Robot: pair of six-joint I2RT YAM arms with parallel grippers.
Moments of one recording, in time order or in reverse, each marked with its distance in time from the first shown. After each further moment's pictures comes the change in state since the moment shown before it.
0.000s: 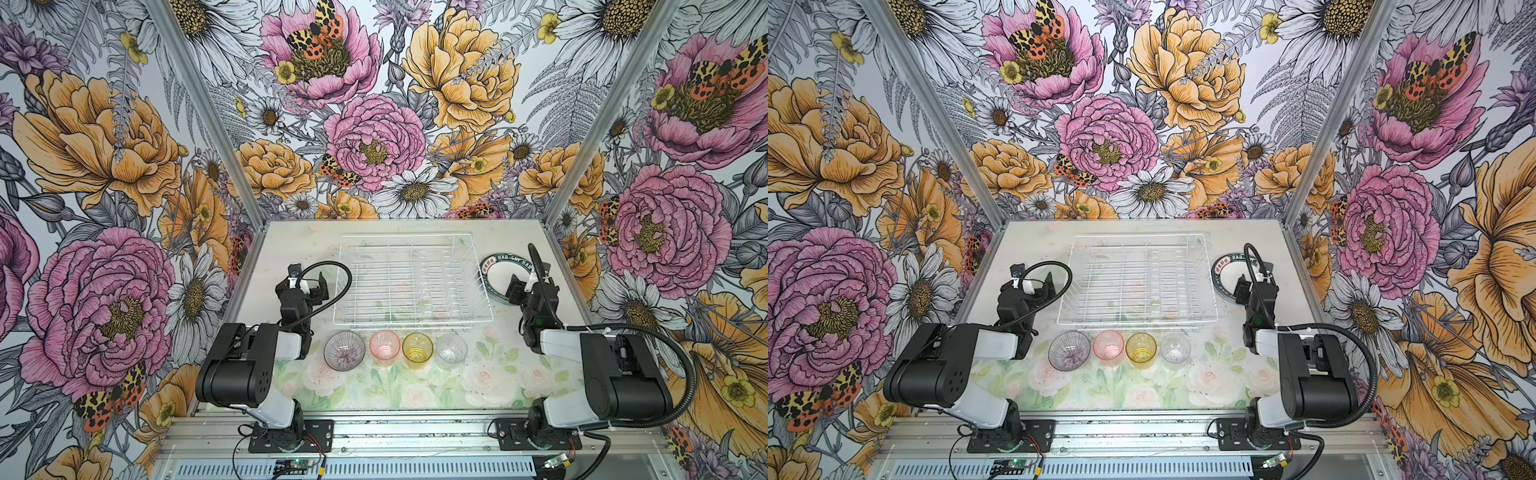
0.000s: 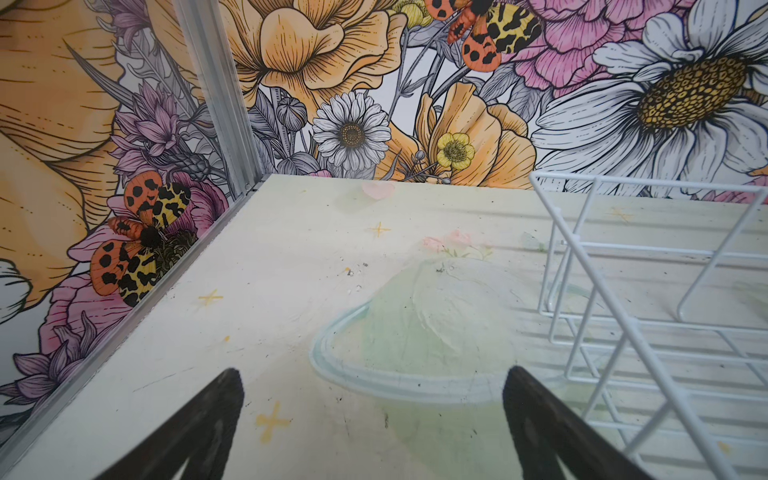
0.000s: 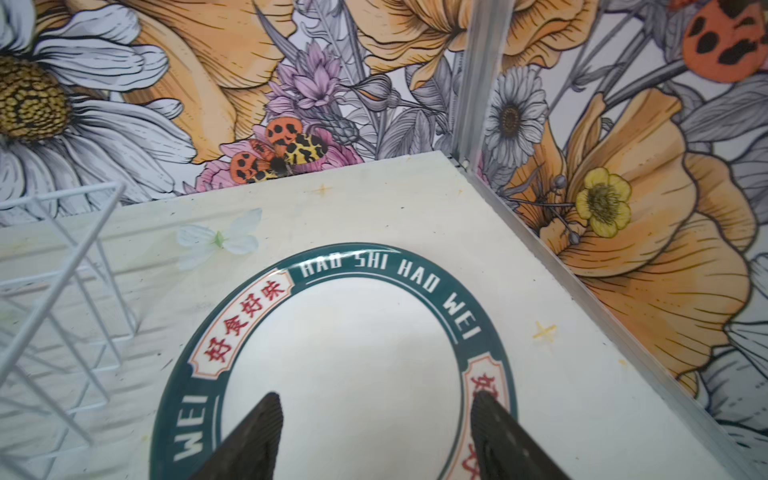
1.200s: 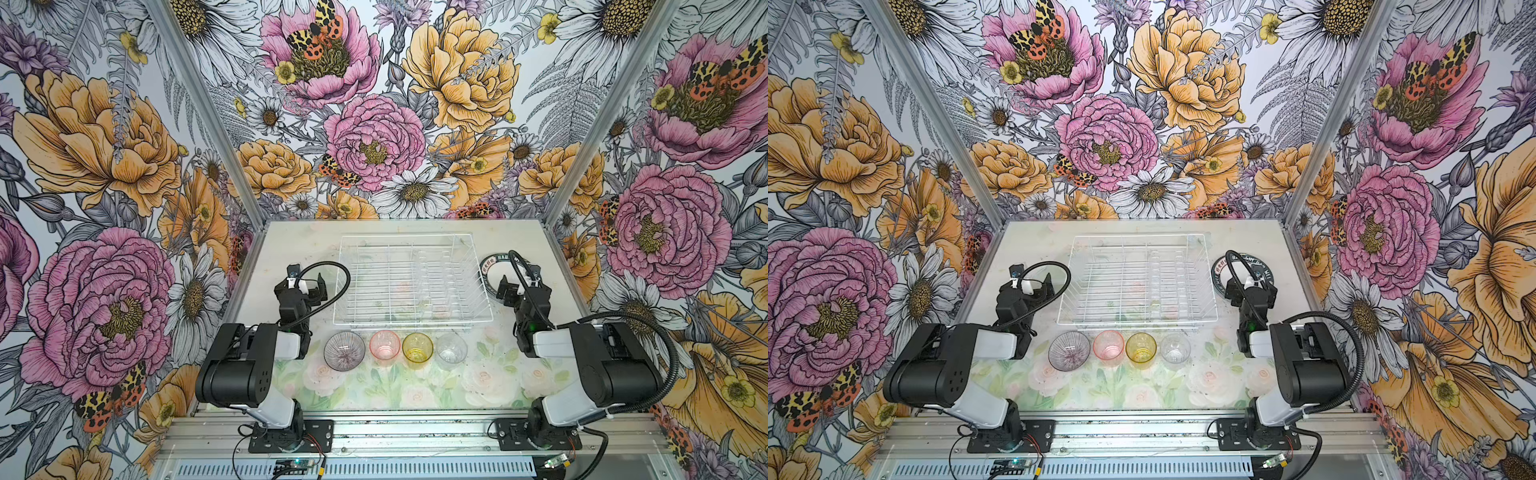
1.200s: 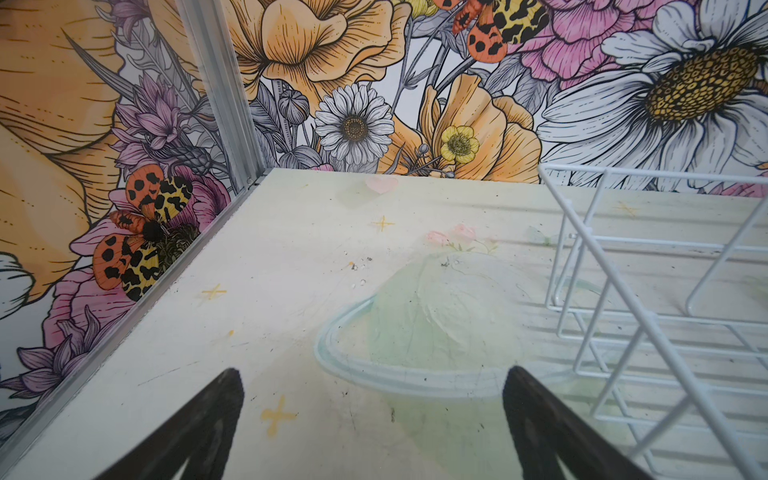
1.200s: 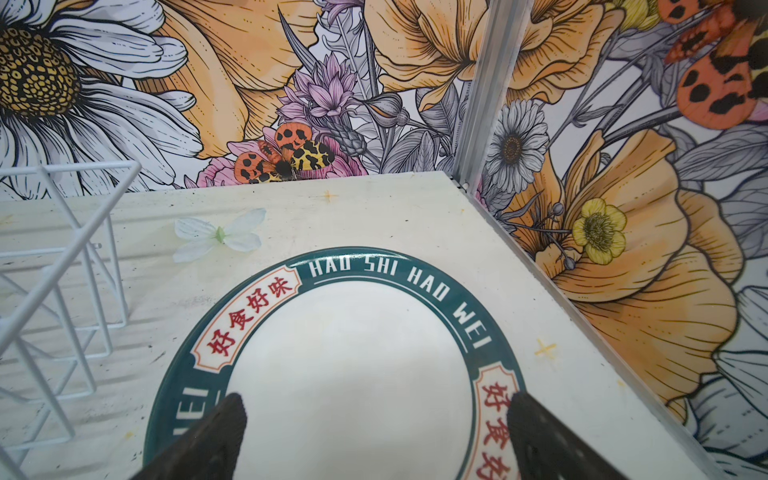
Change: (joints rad) left arm 0.031 0.000 0.000 -0.026 0.032 -0.001; right arm 0.016 0.038 0.010 0.063 0.063 -0.044
